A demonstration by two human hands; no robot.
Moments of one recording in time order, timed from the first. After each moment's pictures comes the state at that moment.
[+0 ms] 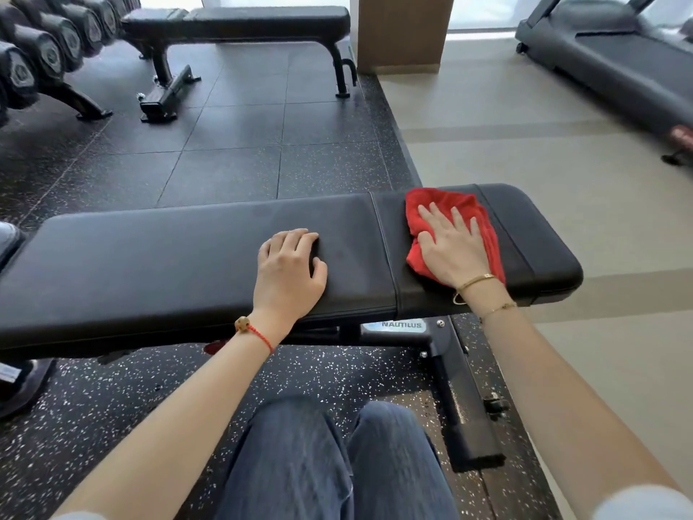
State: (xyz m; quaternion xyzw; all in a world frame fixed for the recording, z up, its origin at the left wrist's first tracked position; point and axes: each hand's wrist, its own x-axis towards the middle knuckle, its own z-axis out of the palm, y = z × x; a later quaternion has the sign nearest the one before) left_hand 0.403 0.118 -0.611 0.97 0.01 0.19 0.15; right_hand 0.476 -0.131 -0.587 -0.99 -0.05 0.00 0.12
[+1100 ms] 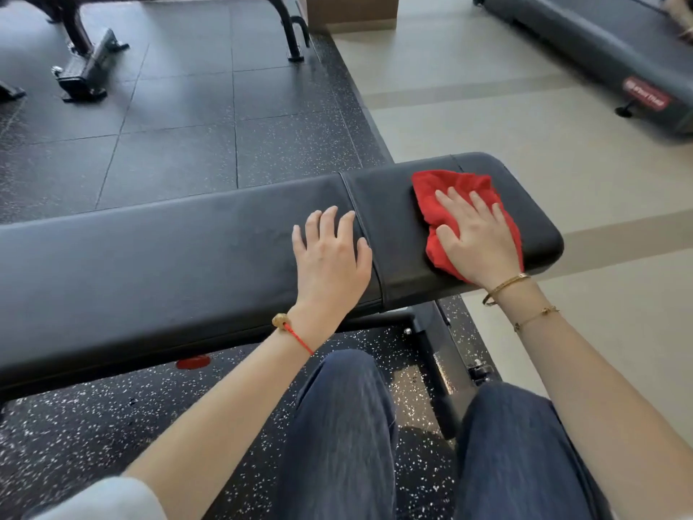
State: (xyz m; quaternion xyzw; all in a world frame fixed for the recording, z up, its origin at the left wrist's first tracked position) left_hand 0.420 0.037 -0.603 0.98 -0.03 0.12 0.16; right_hand 0.456 -0.183 -0.589 -0.99 -0.01 -0.04 0.10
